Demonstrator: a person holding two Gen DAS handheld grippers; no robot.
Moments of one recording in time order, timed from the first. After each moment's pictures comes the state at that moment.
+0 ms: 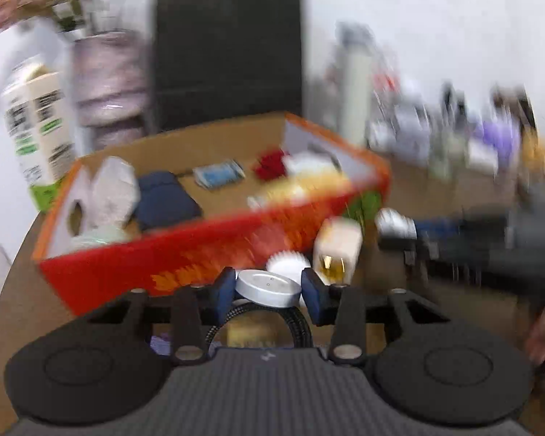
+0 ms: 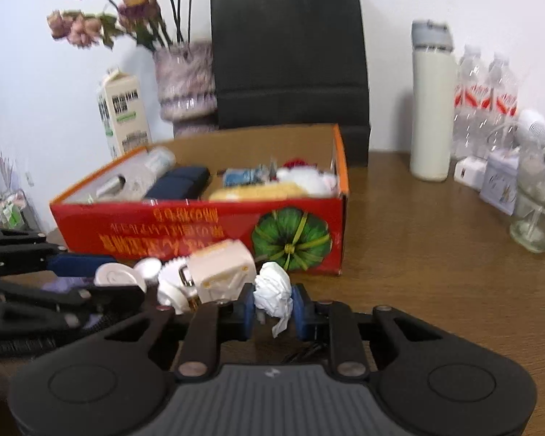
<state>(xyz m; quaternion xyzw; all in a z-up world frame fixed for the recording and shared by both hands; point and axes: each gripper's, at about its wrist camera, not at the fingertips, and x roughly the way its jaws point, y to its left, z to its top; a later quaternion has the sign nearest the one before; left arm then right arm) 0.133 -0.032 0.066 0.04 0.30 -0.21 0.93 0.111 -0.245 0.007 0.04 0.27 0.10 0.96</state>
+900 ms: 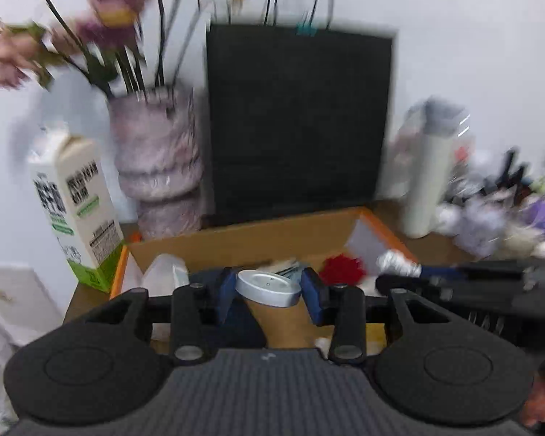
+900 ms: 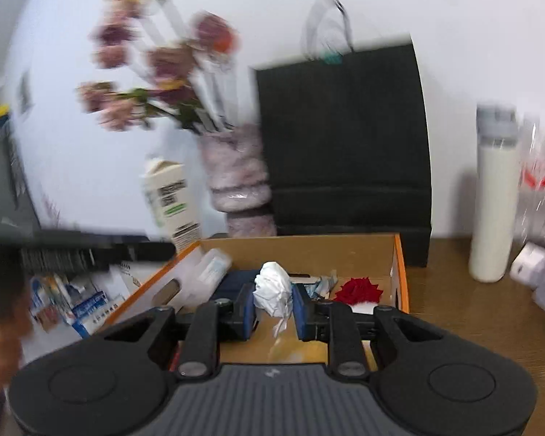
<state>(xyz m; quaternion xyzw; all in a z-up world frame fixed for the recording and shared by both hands) 0.255 -0.043 0.129 0.05 0.31 -0.12 0.94 0.218 -0.234 0.093 0.11 0.27 0.17 0.94</state>
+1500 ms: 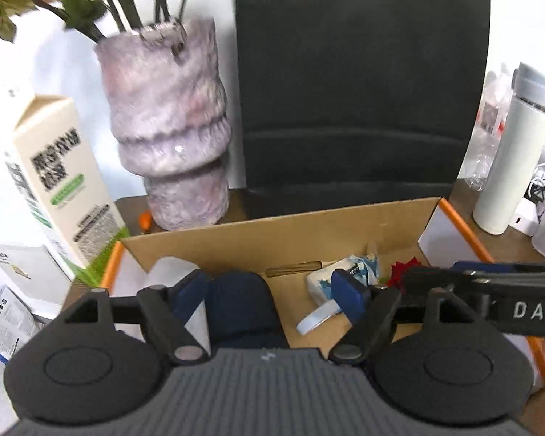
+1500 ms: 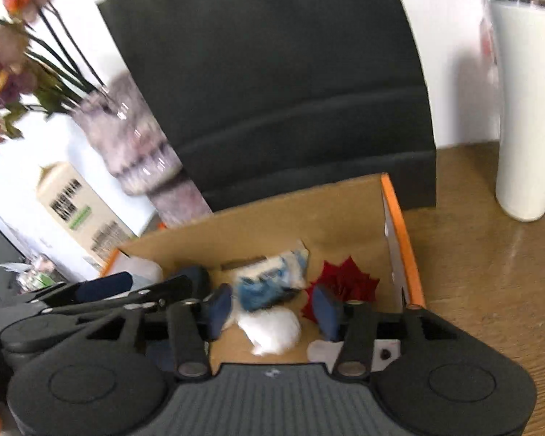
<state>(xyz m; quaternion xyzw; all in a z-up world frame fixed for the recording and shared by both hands) 0.335 -0.046 0.097 0.06 0.36 -0.06 0.93 0.326 -0.249 0.057 0.17 0.37 0.13 0.90</state>
